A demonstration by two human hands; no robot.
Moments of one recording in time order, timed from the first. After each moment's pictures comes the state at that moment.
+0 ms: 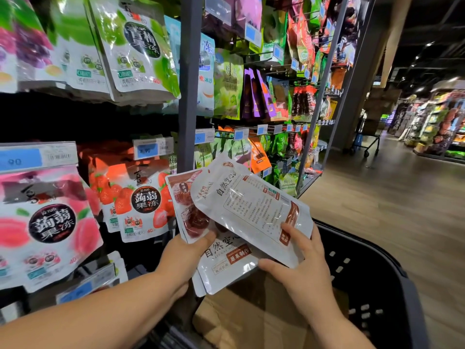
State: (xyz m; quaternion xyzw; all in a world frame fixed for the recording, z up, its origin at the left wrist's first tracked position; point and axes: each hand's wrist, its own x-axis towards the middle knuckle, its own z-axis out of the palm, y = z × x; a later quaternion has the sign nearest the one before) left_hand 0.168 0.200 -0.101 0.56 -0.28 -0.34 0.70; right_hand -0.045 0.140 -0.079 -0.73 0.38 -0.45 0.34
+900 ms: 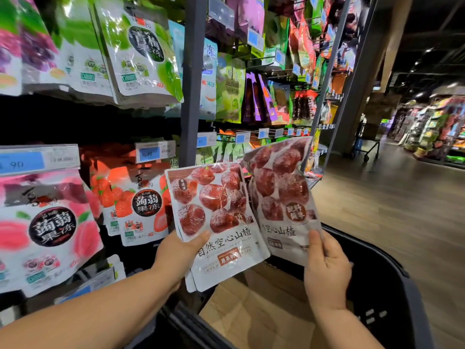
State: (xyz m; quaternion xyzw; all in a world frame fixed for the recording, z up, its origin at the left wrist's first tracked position) left_hand 0.194 0.188 -0.110 0.62 -0.32 -0.26 0.67; right_hand -0.042 0.109 -0.085 -0.60 0.37 -0.66 0.26
